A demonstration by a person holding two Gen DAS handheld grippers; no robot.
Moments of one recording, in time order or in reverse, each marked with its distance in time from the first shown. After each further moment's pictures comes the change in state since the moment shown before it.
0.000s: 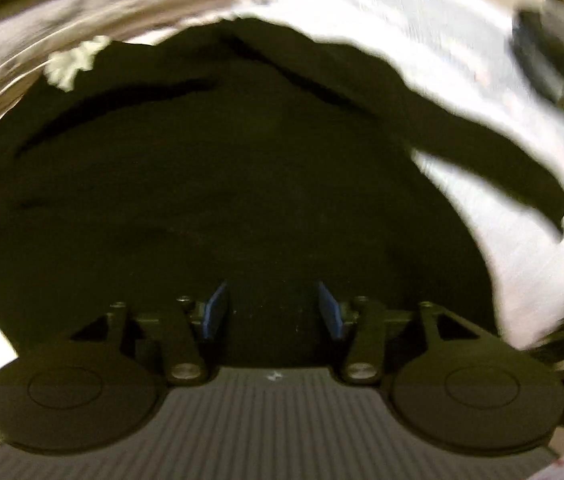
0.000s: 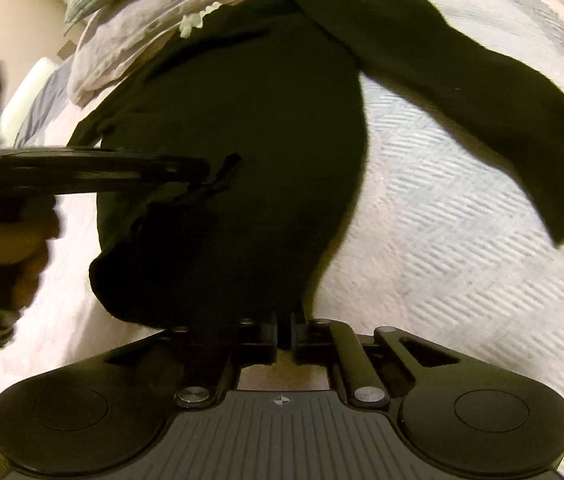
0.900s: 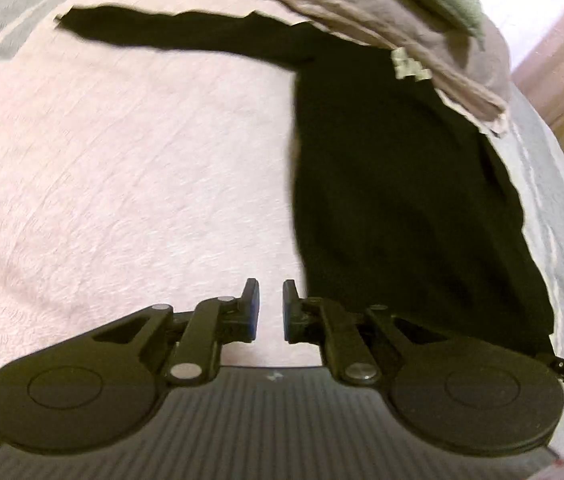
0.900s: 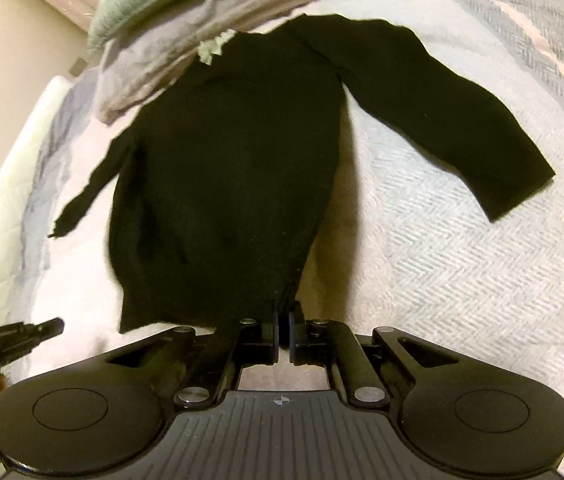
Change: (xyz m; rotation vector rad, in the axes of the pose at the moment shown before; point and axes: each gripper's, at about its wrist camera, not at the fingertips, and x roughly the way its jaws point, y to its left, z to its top) left arm -0.204 0.139 -0.240 -0.934 -0.102 0.088; right arm -0.082 0.019 -0.015 0.055 0.002 0.040
